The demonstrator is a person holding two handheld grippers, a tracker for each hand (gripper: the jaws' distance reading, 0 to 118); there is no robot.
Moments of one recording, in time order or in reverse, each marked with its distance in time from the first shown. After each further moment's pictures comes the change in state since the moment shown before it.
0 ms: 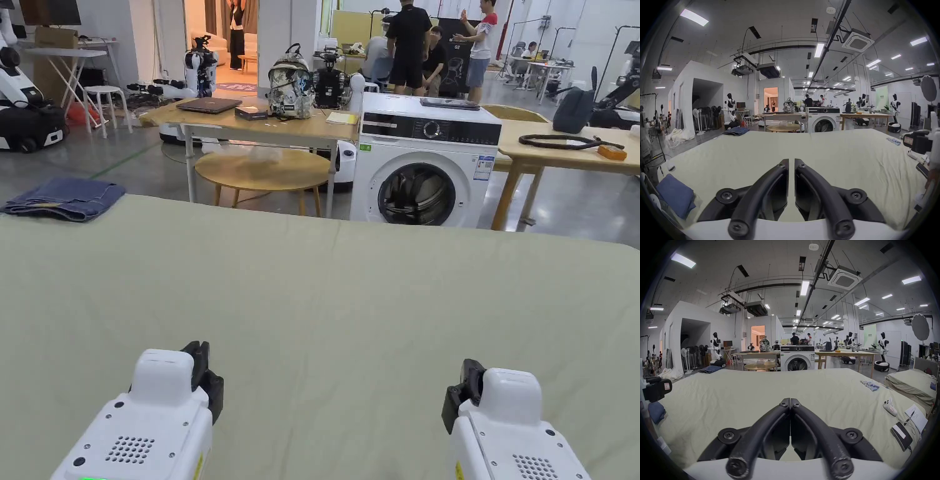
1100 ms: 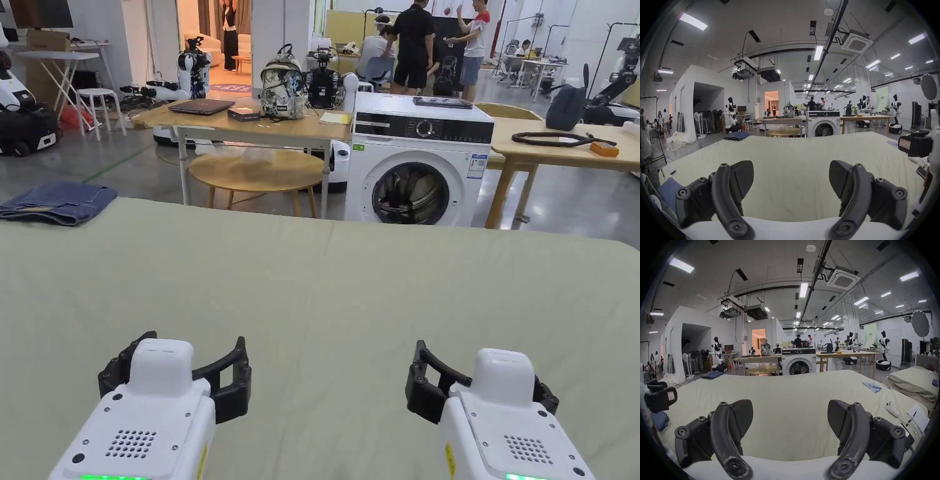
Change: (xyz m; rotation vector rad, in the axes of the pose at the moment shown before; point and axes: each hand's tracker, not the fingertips) left arm 0.015 0.015 -0.001 0.056 0.013 0.017; right arm -0.002 0.022 -0.002 0.026 0.008 -0.033
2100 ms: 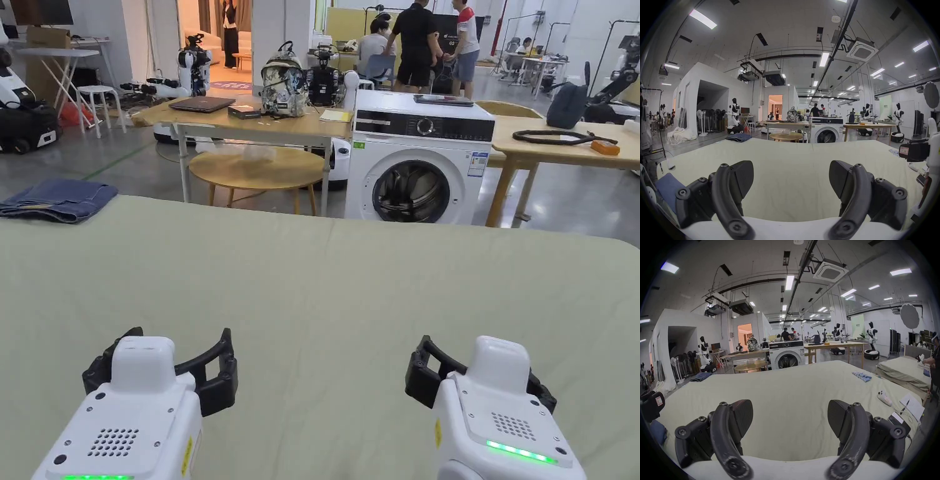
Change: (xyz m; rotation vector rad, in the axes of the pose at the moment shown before) left arm -0.010 0.001 -0.001 0.028 0.024 0.037; right arm -0.011 0.006 -0.010 -0.076 -0.117 -0.057
